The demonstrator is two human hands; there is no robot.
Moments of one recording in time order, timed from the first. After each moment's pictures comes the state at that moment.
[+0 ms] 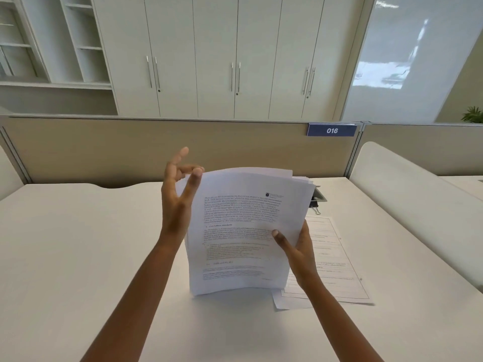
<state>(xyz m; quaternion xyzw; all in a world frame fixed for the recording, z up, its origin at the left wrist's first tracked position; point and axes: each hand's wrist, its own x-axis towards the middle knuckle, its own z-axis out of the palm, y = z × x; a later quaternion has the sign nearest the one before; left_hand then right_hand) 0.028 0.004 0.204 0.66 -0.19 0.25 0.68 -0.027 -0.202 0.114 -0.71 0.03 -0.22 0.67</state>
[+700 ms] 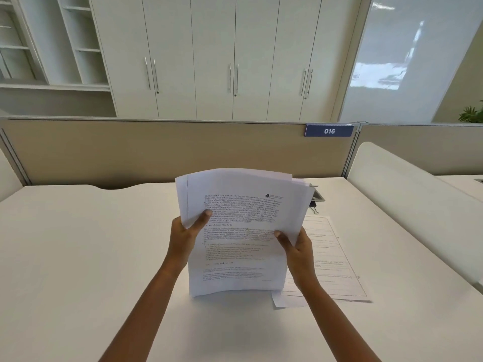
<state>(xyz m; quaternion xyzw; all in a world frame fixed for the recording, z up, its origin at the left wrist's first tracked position) 0.027 0.003 0.143 0.67 -0.11 0.07 0.73 -0.030 -0.201 0.109 -0.69 0.05 -0.23 0.68</state>
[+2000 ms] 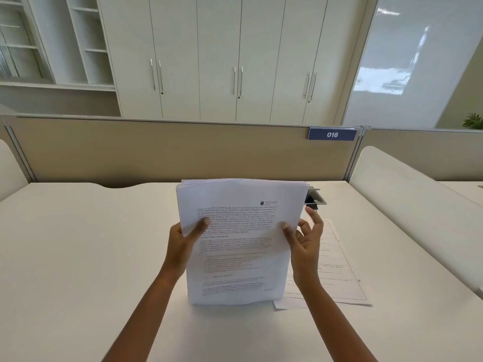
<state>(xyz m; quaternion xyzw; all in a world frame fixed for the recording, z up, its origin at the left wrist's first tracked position) 0.014 0.011 0.133 0.64 -0.12 0.06 0.75 -0.033 -0.202 0.119 -0.62 0.01 -0.30 0.73</state>
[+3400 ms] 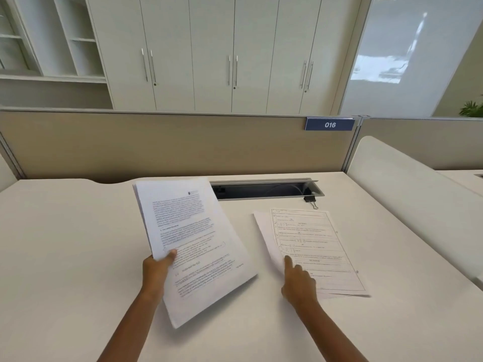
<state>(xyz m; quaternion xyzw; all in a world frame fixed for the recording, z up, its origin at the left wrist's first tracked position) 0.026 0.047 0.063 0.67 0.18 0.00 0.72 -0.037 -0.220 0.031 -0.98 0.20 0.04 0.04</state>
